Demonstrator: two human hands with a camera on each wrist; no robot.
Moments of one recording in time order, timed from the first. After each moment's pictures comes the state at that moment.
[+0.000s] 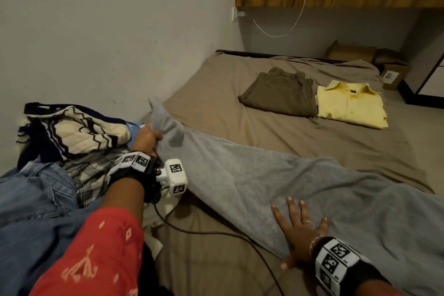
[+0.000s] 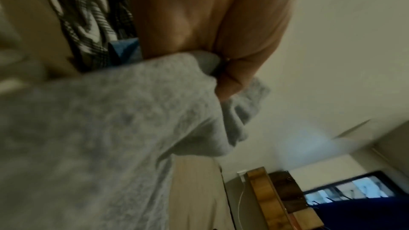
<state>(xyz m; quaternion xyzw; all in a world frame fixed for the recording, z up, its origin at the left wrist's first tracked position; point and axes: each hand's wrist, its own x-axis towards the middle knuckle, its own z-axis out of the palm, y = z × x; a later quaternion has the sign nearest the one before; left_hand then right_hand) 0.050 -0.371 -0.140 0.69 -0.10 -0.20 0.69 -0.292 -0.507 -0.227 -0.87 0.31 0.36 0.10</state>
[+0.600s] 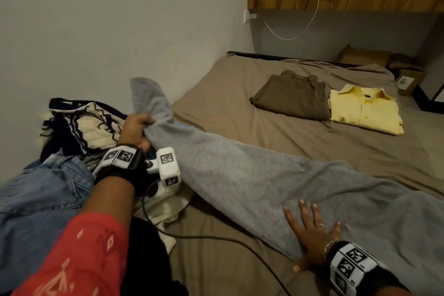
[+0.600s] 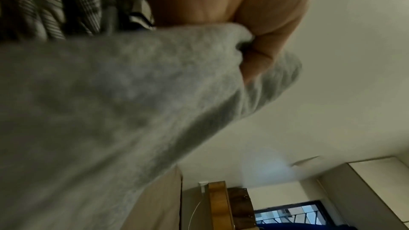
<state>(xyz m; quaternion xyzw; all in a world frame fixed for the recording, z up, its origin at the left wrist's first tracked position) 0.058 -0.332 -0.104 0.56 -0.11 -0.16 0.81 -0.291 -0.505 -0.223 -0.87 0.31 0.36 0.09</state>
